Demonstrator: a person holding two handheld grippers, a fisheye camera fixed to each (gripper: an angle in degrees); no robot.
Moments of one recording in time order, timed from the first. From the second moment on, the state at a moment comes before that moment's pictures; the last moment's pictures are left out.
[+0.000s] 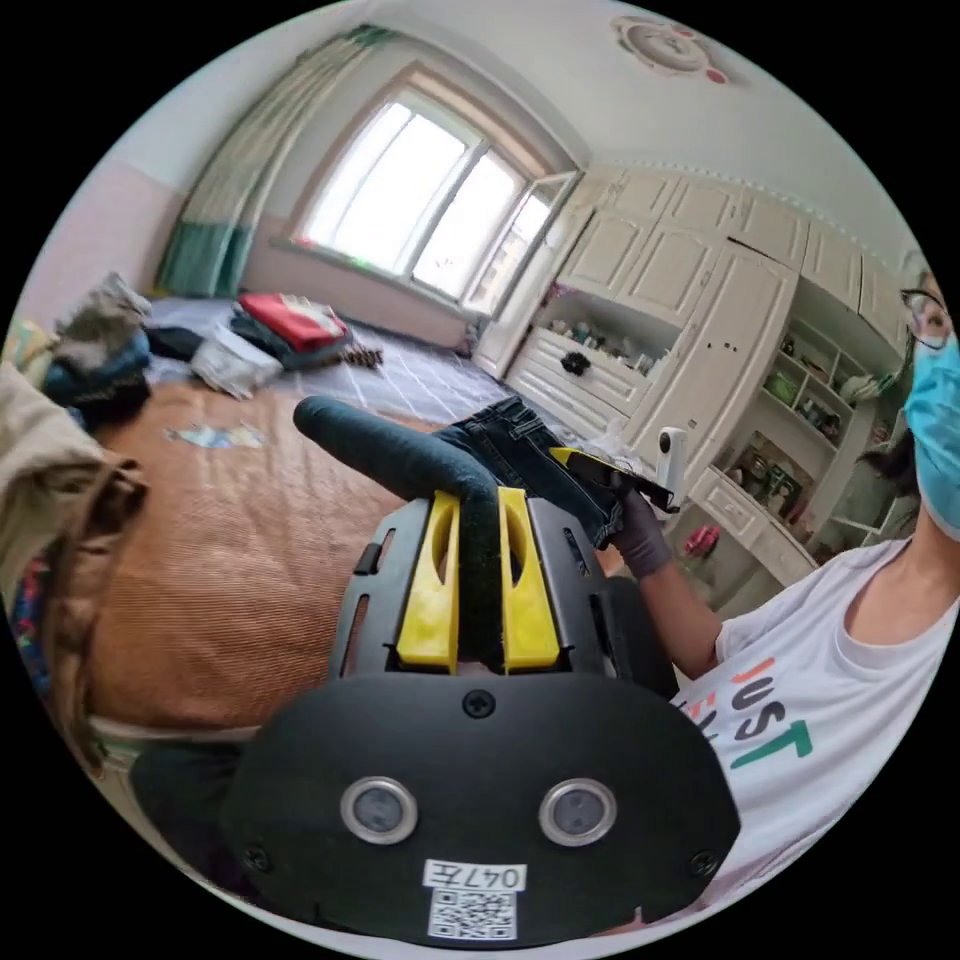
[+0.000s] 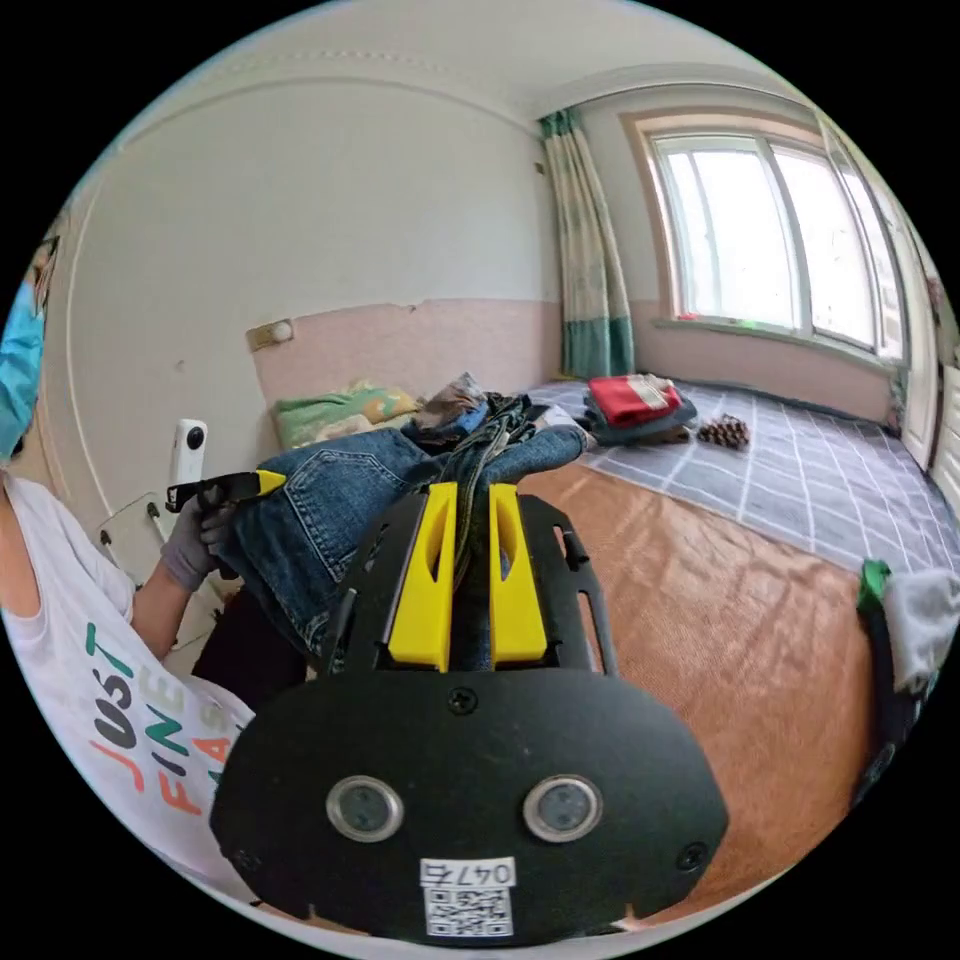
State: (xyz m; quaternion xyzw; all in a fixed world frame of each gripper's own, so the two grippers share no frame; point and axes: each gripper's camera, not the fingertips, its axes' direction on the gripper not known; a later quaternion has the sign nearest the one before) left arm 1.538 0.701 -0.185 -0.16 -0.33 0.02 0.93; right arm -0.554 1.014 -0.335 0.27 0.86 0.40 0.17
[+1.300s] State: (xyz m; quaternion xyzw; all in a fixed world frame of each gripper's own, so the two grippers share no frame) left arm 1.664 0.672 -0.153 -0.11 -0.55 0.31 0.77; right arm -0.626 0.897 -0.353 0.24 0.79 0.55 0.13
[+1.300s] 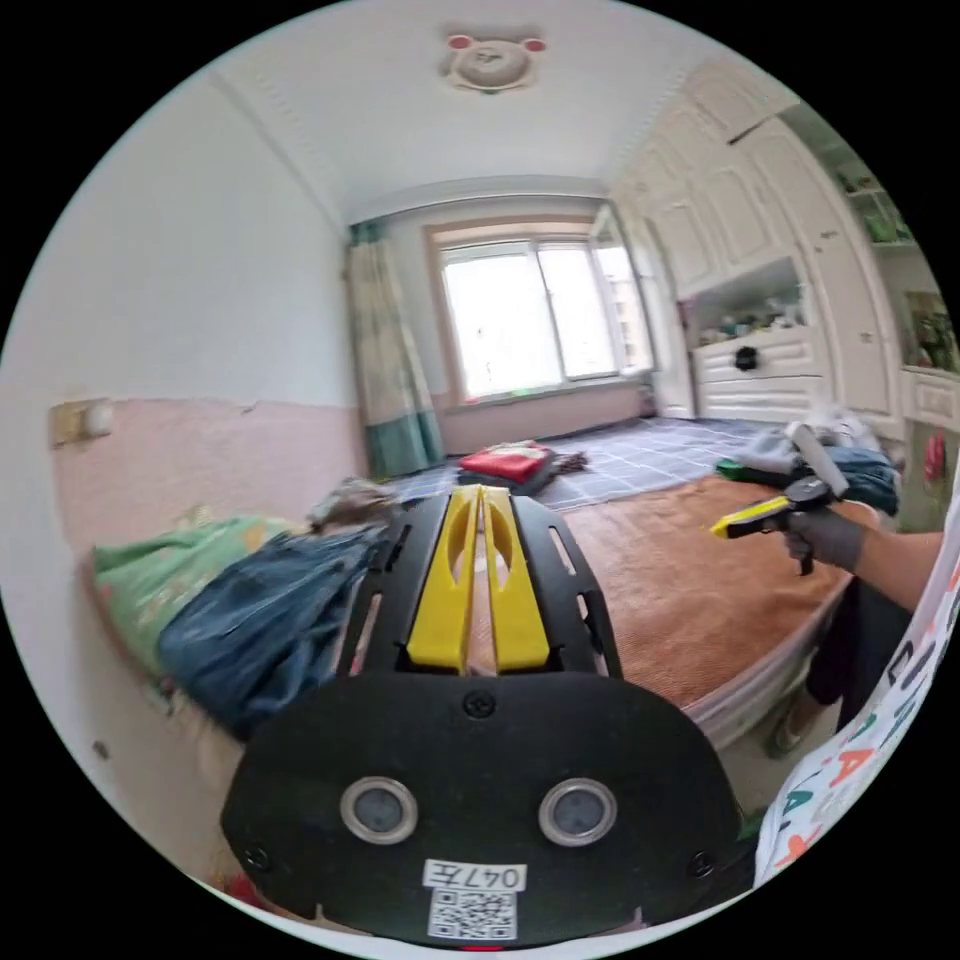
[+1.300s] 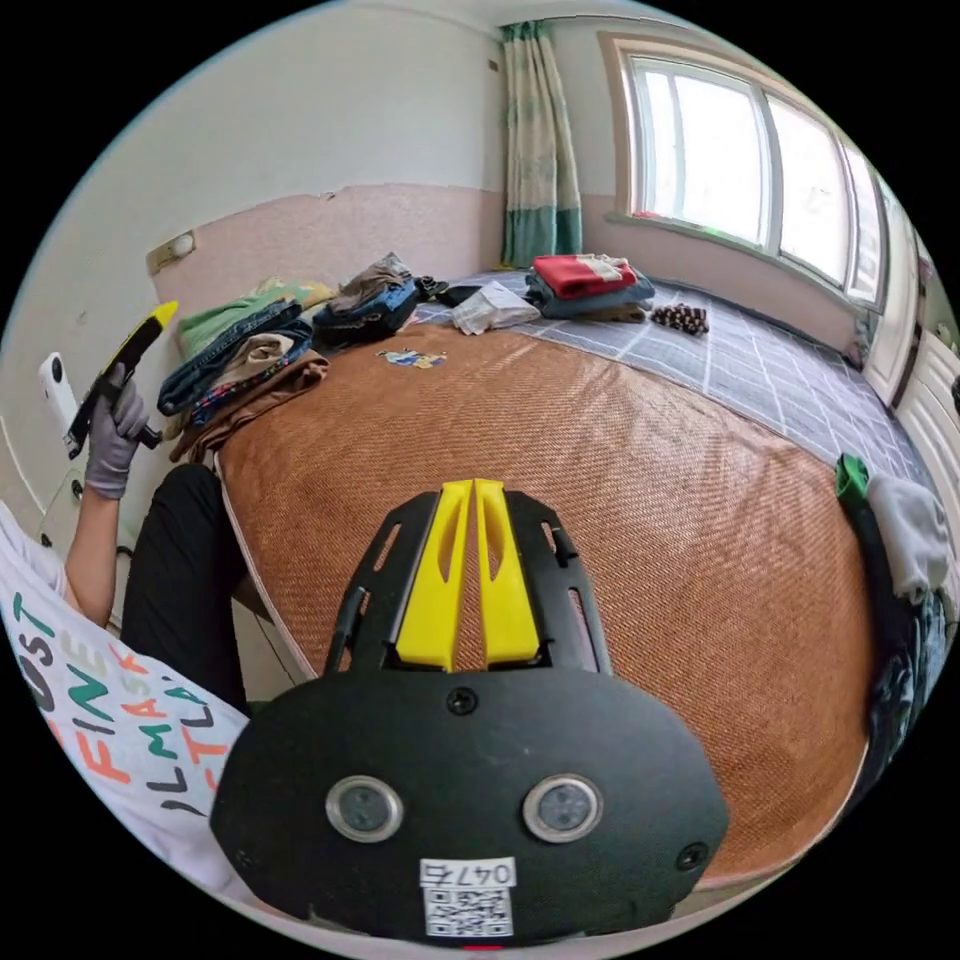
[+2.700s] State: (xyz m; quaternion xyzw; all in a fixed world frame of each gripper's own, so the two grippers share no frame) left arm 1.011 0.768 -0.090 -0.22 -0.23 -0.12 0.94; right arm -0.535 0.841 -0.362 0.25 0.72 0.65 0.03
